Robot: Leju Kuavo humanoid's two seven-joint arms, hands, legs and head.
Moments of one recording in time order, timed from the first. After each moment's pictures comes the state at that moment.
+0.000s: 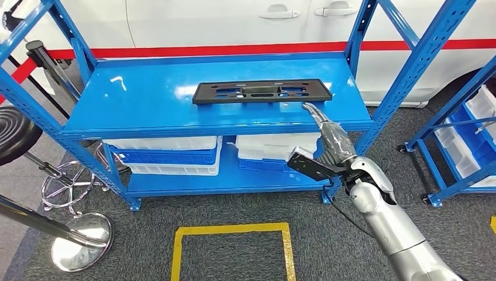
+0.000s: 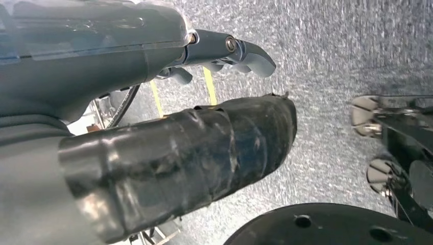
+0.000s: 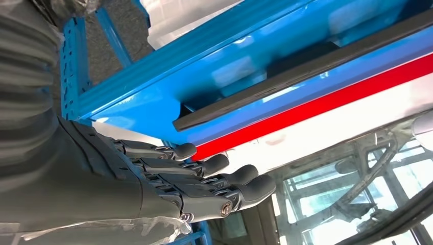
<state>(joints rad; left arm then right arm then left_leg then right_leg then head) 0.01 0.02 -0.23 -0.15 0.09 -0.06 0.10 -0.51 -0.28 0.60 -1.30 0.59 -0.04 -0.23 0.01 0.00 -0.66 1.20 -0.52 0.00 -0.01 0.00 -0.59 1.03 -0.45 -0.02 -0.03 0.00</state>
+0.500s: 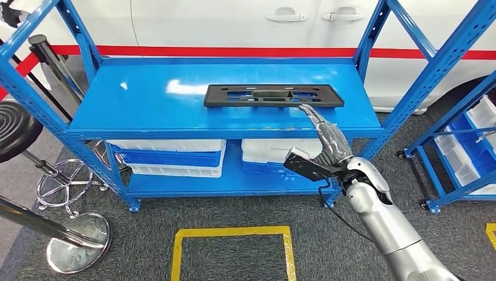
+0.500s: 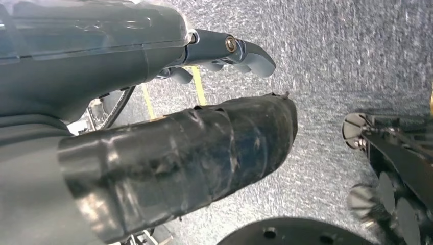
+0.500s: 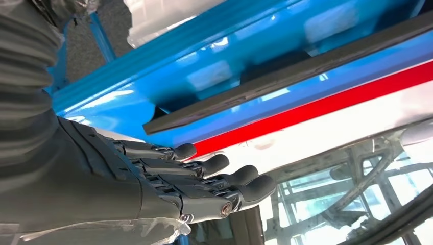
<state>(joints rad) 0.01 0.02 -0.24 -0.15 0.09 -0.06 0.09 -0.52 -0.28 0.61 -1.29 0.60 -0.04 -0.22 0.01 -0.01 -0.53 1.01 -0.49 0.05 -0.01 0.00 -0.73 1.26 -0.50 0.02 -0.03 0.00</state>
